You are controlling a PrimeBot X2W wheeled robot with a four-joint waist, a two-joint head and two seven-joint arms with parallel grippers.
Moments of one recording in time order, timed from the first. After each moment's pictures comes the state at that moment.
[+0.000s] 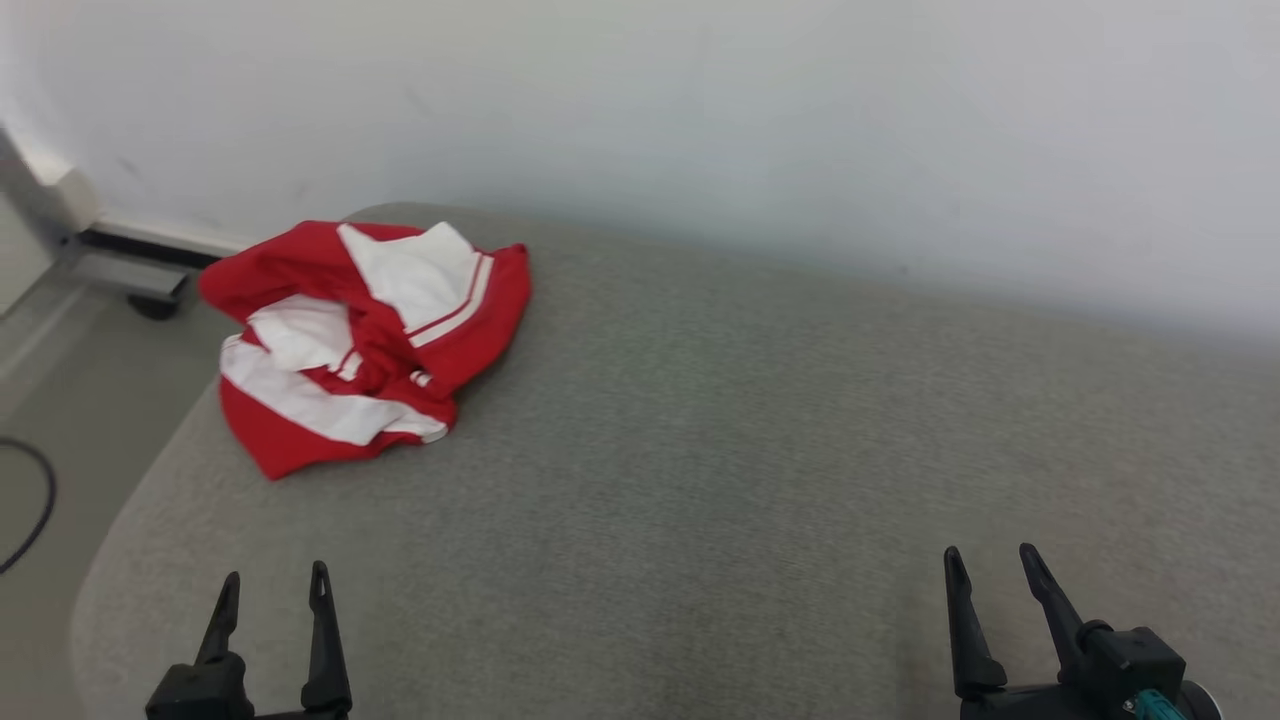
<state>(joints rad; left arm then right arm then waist) 0.00 0.18 -0.09 0.12 -0.22 0.12 -0.15 0.02 -0.05 -0.07 0.19 0.09 0.13 -0.20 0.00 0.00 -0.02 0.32</state>
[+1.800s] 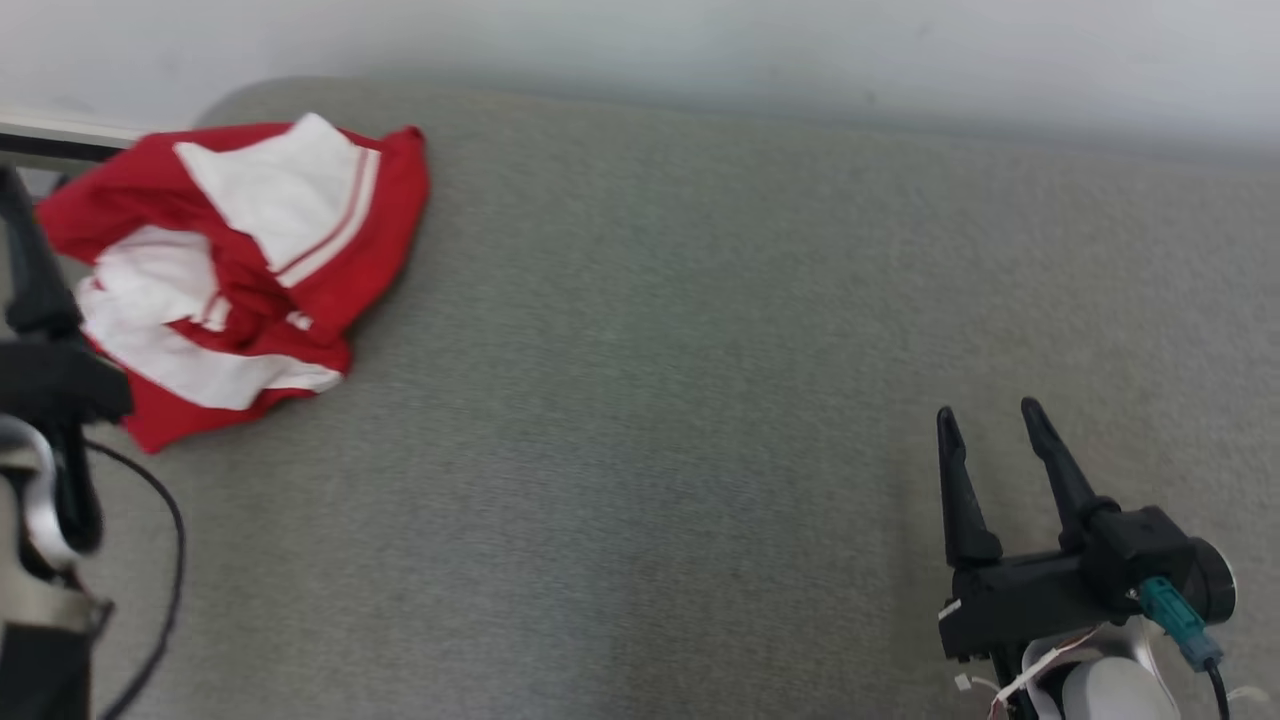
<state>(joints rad) -0.58 0.35 0.07 0.29 -0.38 0.08 -0.15 -0.13 -0.05 -0.05 0.08 0.01 0.13 -0.15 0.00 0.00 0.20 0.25</state>
